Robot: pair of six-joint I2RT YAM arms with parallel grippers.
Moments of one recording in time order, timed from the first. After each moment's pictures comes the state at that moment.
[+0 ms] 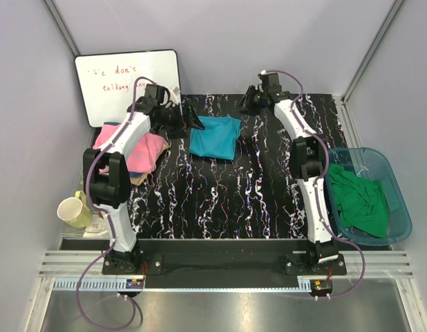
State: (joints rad) left arm -0.20 1.93 1.66 -0.61 0.60 -0.49; right arm 0.22 2.60 2.43 -0.55 -0.40 0.64
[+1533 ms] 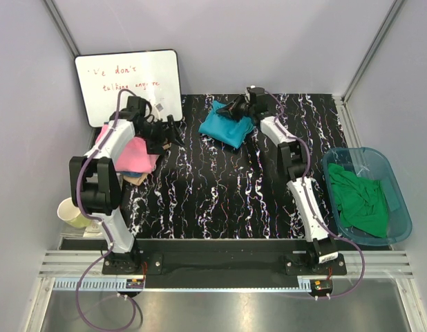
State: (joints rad) left arm -0.05 1.81 1.47 -0.78 0.54 -0.31; right arm 0.29 2.90 2.56 -0.03 -0.65 1.19
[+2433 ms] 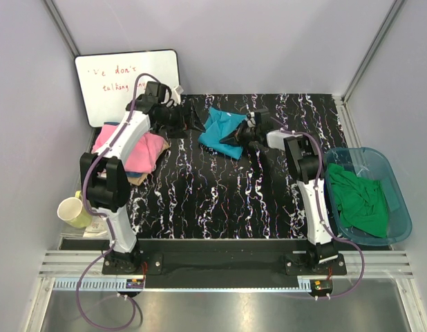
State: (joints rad) left arm -0.22 1.88 1.70 -0.72 0.59 -0.41; right arm 0.28 2.52 1.75 0.13 -0.84 1.16
